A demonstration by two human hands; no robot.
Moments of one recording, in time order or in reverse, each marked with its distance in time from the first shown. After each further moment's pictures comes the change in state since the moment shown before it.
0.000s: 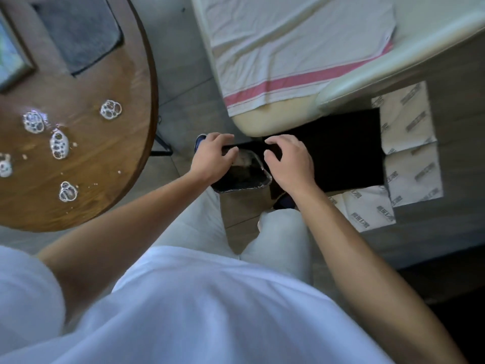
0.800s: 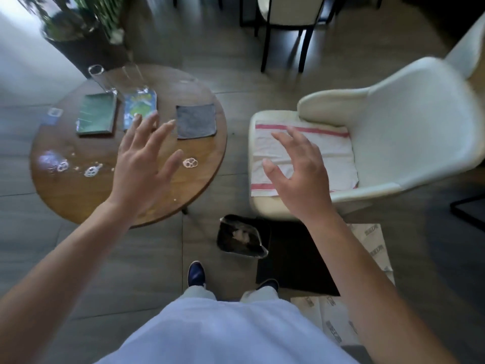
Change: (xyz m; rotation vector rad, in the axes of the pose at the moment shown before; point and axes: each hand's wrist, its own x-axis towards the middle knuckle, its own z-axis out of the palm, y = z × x) left_hand -0.292 -0.034 -0.253 0.108 0.918 0.275; right_hand -0.186 -0.244 -0.122 -0.135 0.323 -0.706
